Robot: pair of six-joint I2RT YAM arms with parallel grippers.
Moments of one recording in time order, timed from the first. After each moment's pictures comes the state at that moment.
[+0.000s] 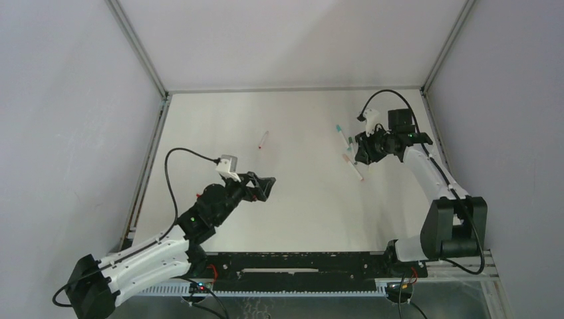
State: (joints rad) left arm -0.84 0.73 0.31 0.27 -0.28 -0.52; right arm 0.05 1.42 1.06 -0.58 -0.47 -0.39
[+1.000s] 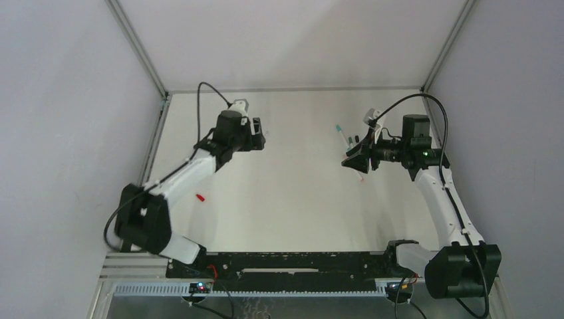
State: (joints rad) left arm -0.43 1.40 0.98 -0.13 -0.07 -0.36; right arm 0.01 1.13 1.00 -0.57 -1.07 -0.40
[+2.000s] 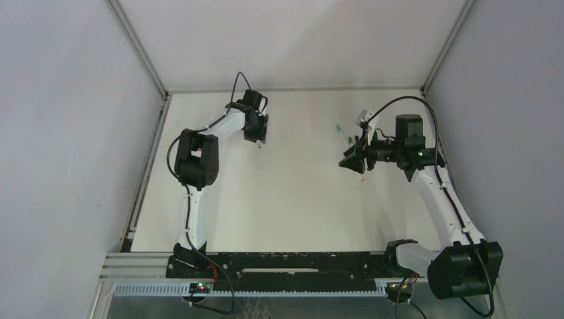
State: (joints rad) left arm -0.34 2.25 1.81 -0.66 0.02 -0.18; right arm 0.09 1.14 0.99 -0.56 -0.97 -0.43
